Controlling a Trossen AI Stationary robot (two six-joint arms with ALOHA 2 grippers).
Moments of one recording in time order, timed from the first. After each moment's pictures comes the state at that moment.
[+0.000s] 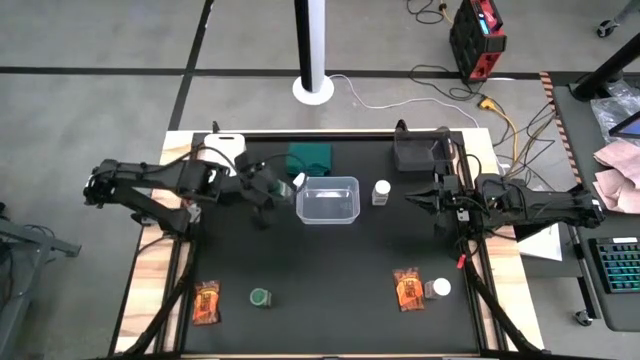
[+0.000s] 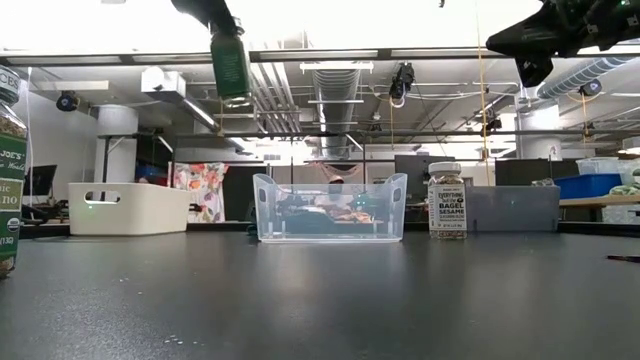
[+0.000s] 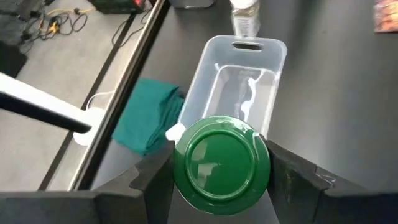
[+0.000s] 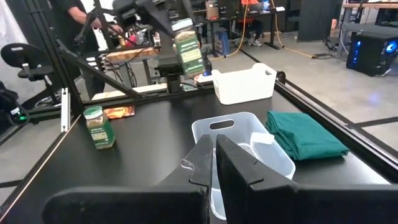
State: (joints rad) left arm -0.12 1.31 1.41 -1.03 -0.49 -0.20; right arm -0.03 0.40 0.40 -0.15 0.05 0.13
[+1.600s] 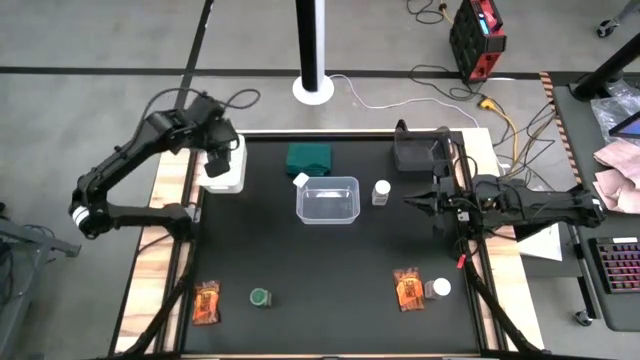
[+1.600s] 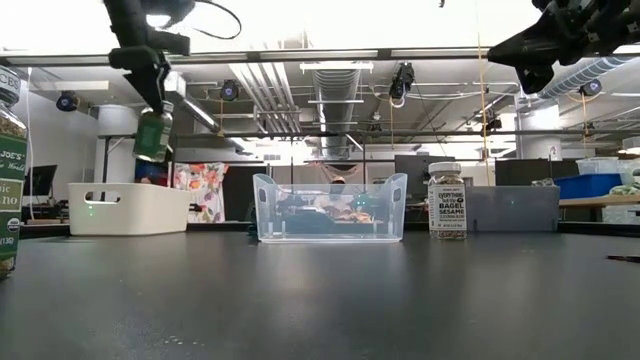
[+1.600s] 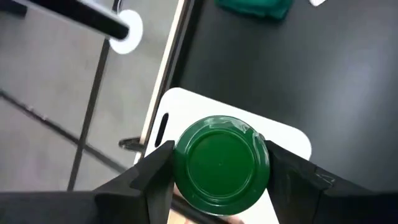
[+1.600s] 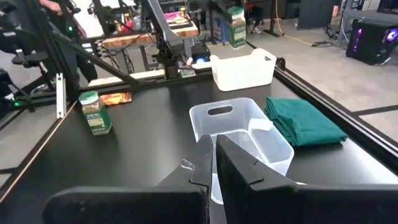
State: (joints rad) left arm 0.79 1.11 1.23 -1.18 -0.18 0.56; right arm -0.03 0.43 0.39 -0.19 0.05 0.13
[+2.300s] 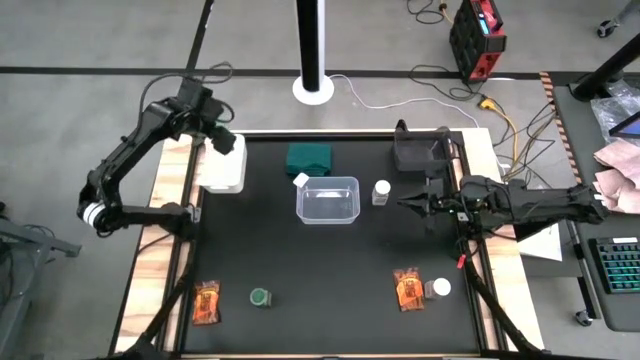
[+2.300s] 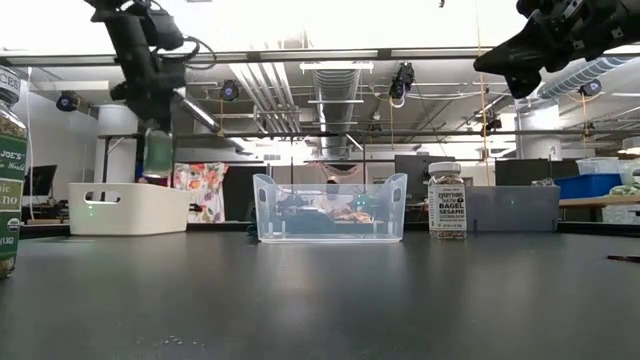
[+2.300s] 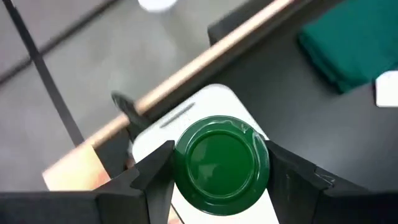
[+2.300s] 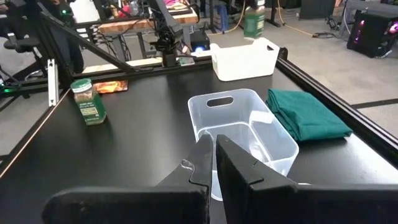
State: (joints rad) left arm 1.05 1.19 1.18 -1.01 -0.09 0.15; right arm -0.03 0.57 0.40 -0.11 0.05 0.11
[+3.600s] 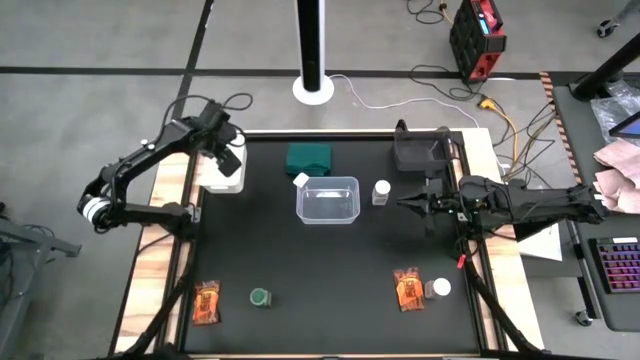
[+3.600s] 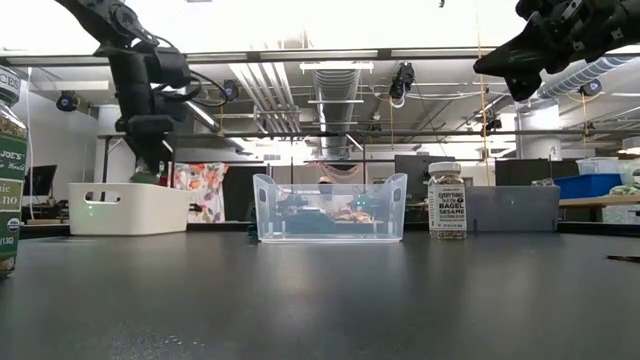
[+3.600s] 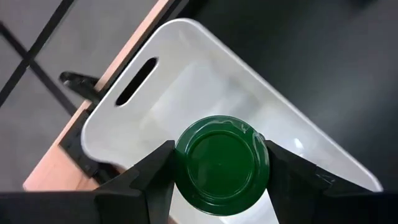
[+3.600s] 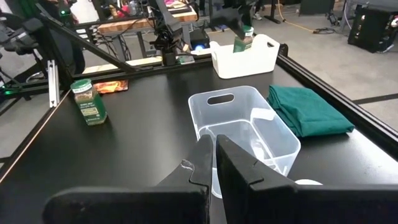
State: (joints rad) left arm 0.98 1.21 0.92 -0.88 -0.14 0.31; right arm -0.03 0.57 0.39 -0.11 0.05 0.13
